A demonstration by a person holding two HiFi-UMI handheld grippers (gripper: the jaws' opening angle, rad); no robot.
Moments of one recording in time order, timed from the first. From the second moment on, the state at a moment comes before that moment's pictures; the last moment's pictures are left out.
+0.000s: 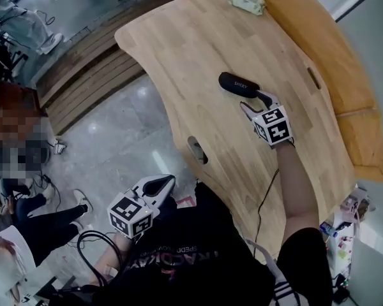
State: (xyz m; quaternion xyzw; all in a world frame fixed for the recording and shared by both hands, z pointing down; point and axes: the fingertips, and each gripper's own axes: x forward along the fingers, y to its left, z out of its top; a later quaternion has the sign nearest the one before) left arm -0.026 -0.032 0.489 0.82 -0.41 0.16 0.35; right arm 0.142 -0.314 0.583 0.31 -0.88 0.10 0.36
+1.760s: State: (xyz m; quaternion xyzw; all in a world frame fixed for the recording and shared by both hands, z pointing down) left arm -0.034 -0.030 0.502 0.81 -0.43 0.12 0.39; right arm 0.096 -0.290 0.595 0.01 -0.86 -0.10 0.50
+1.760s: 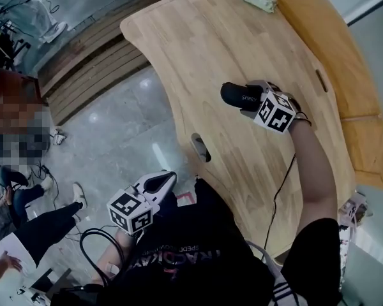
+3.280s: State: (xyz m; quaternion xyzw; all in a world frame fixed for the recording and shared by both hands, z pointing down) left arm -0.045 -0.012 0.364 0.89 0.06 -0.21 0.41; right arm 0.012 -0.001 0.395 -0.13 -0.88 -0.21 0.41
